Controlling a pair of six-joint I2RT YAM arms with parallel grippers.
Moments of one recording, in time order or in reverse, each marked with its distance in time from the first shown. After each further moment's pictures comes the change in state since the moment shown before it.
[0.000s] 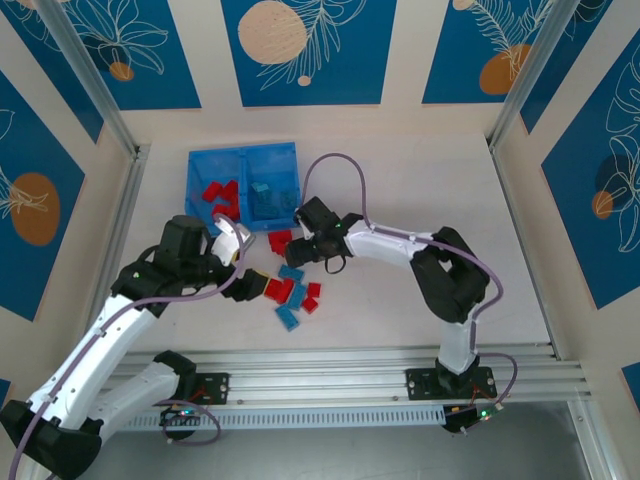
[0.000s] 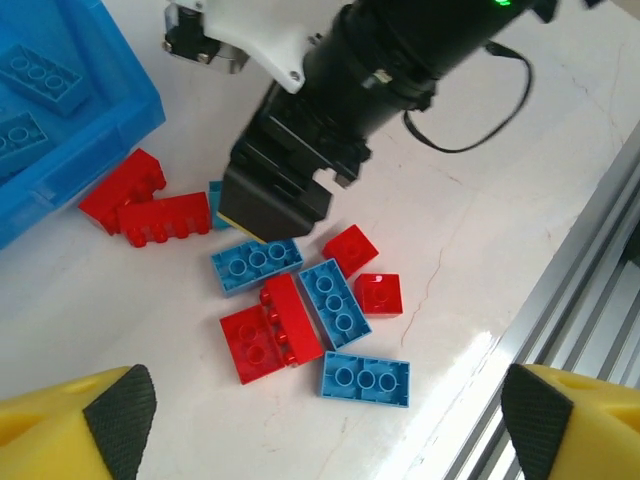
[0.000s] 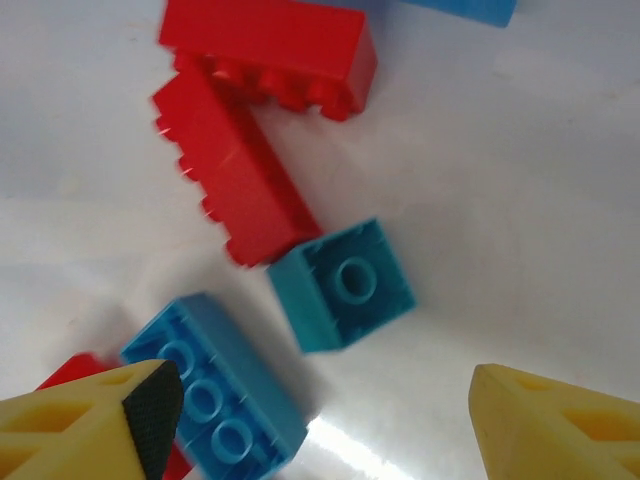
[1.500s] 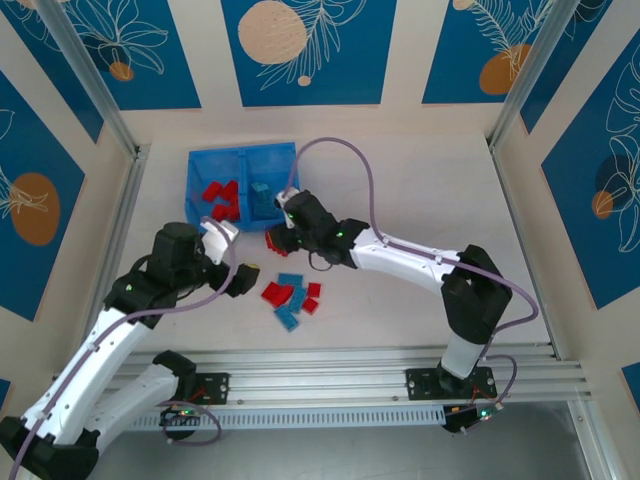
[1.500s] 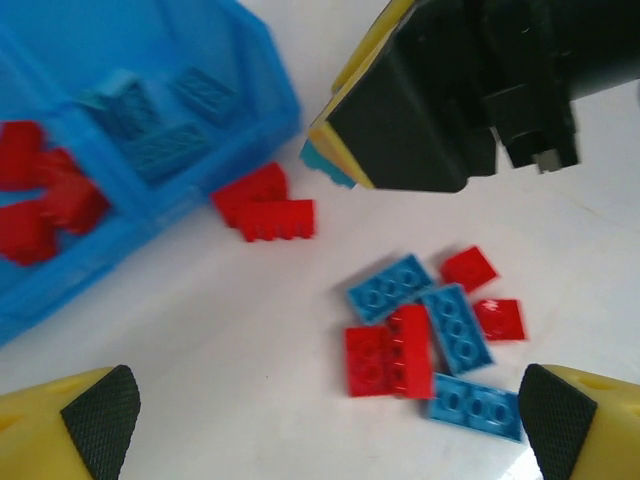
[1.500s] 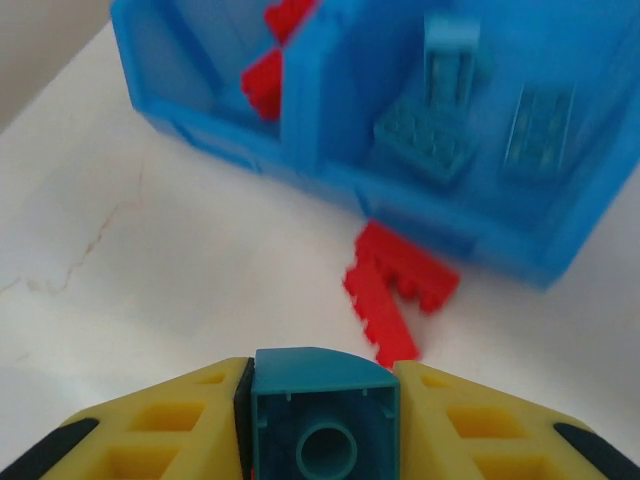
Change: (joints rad) left arm 0.002 -0.100 -0.049 0.053 -0.283 -0.034; right arm 0.140 -0.174 0.037 0.195 0.226 -0.062
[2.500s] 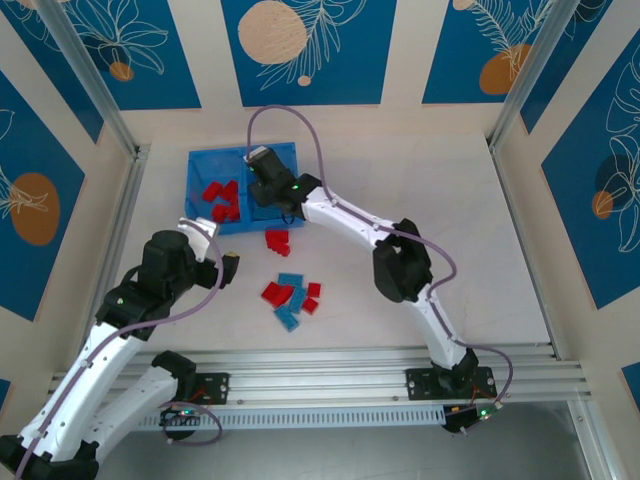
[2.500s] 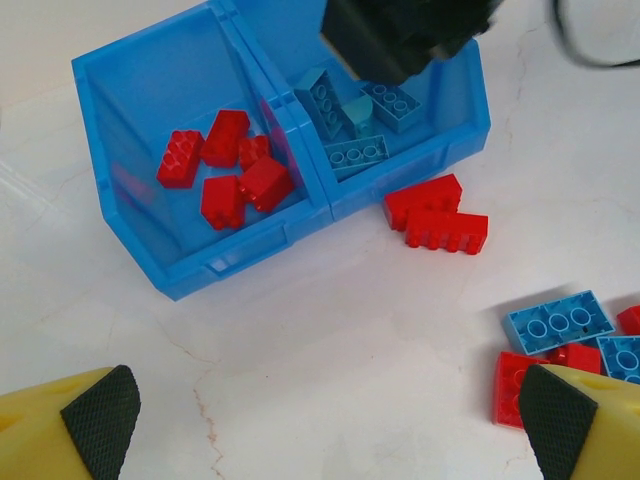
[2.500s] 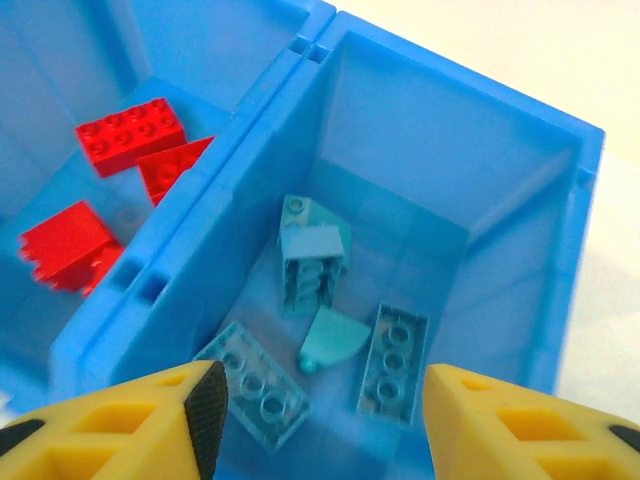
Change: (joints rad) left arm 0.026 -0.066 -0.035 0.023 -0.285 -0.035; right arm -0.085 0.494 0.723 -0.284 0.158 -0.226
